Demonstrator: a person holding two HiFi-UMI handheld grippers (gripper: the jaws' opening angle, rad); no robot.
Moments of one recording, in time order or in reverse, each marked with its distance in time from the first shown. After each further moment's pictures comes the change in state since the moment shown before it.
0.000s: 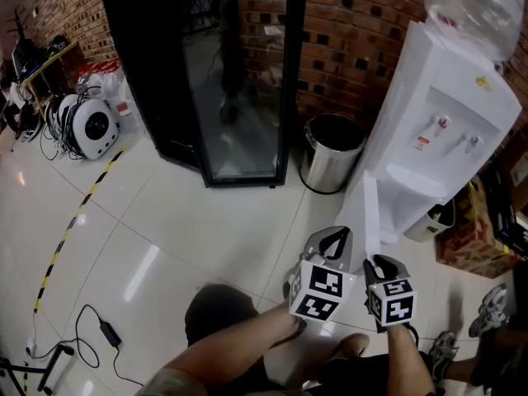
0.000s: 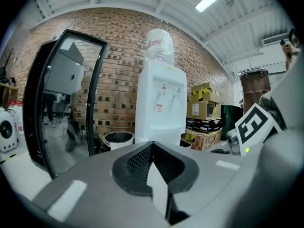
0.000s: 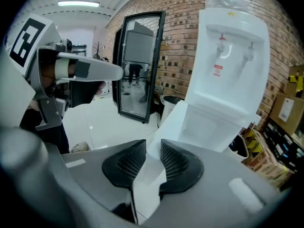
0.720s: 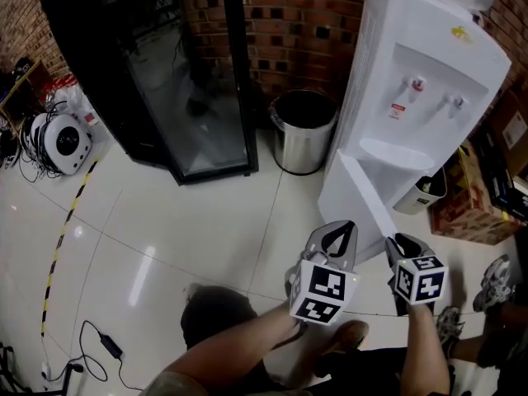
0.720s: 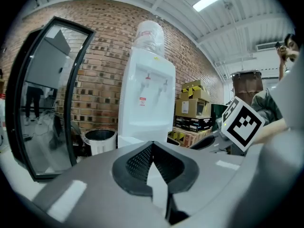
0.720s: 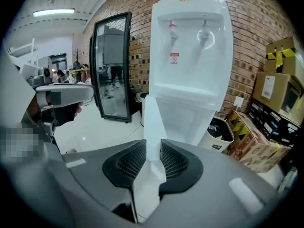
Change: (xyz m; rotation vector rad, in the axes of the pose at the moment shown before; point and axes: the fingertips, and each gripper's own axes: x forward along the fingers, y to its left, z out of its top) left arm 0.047 -0.064 -0.010 0.010 0.011 -0.128; right arm -0.018 -0.108 -0.032 0.195 0.026 -0.091
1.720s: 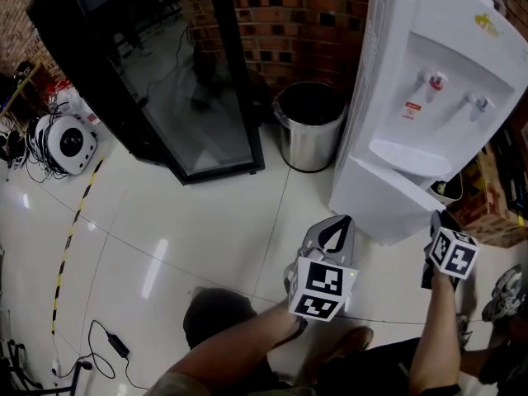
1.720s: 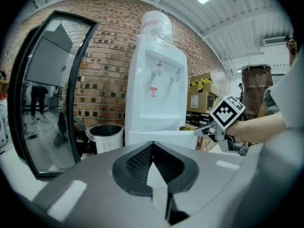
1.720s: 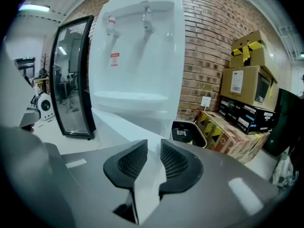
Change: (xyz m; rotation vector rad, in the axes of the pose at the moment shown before) left arm 0.047 0.037 -0.025 -0.015 0.067 0.067; right arm 0.045 -0.156 0.022 0.206 -0.096 -0.306
